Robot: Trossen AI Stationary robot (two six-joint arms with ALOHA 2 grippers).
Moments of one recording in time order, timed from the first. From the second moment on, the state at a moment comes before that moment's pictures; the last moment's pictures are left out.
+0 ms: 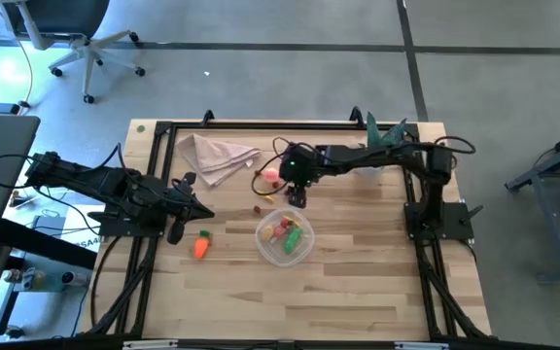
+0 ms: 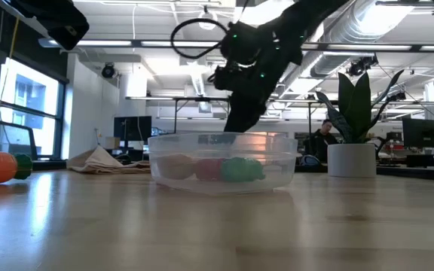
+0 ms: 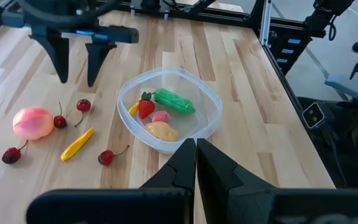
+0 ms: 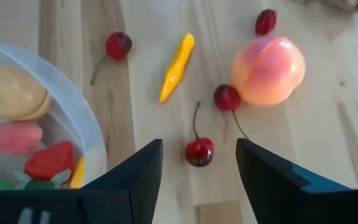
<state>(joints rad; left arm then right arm) -0.15 0.60 0.63 -0.53 -0.13 -0.24 -0.24 1.88 1.30 -0.42 -0.12 -0.09</state>
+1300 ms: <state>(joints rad) -0.15 0.60 0.63 -0.53 -0.13 -0.24 -0.21 1.83 0.87 0.21 -0.03 -0.08</state>
